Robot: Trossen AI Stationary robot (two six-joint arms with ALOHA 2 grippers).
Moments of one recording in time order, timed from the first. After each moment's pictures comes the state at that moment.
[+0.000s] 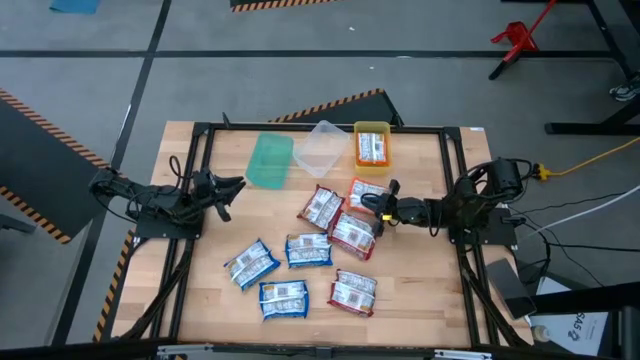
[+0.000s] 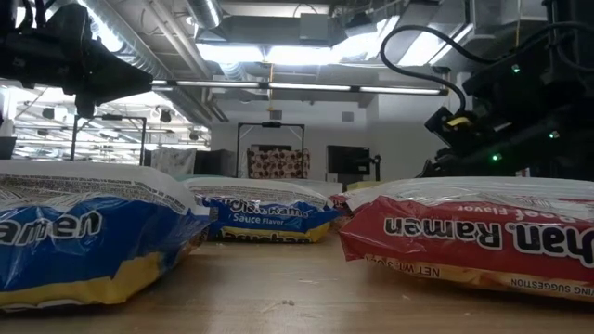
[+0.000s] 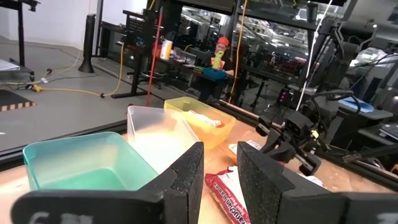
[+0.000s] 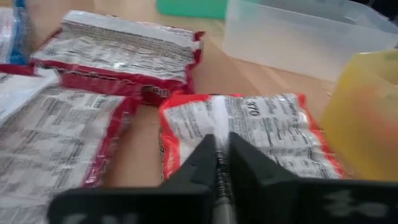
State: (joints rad) left arm -0.33 0.01 0.05 0.01 -0.88 -0.26; right arm 0.01 1.77 0.16 1.12 0.41 0.04
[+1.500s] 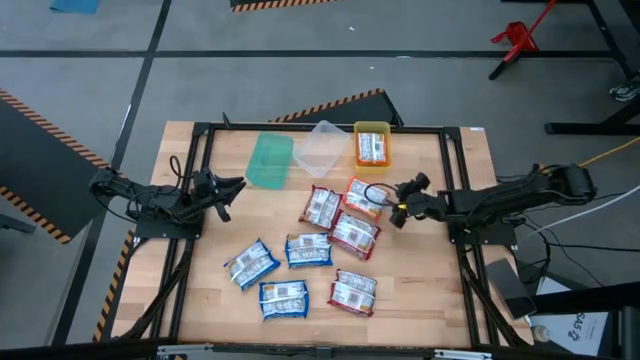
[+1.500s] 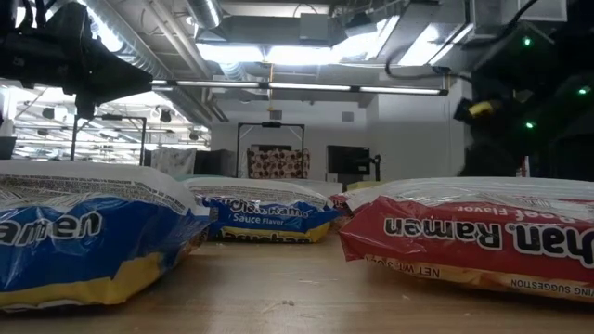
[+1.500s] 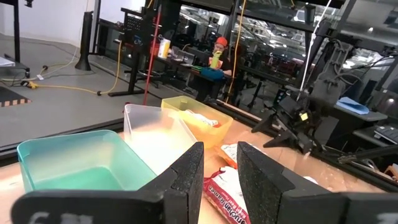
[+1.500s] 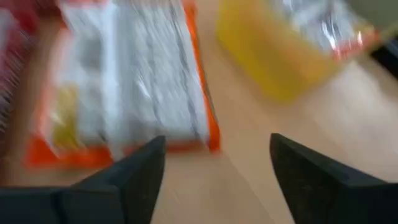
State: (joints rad) left arm -0.33 0.01 0.05 0.01 -0.87 -0.28; right arm 0.01 1.04 0.24 -0.07 0.54 0.33
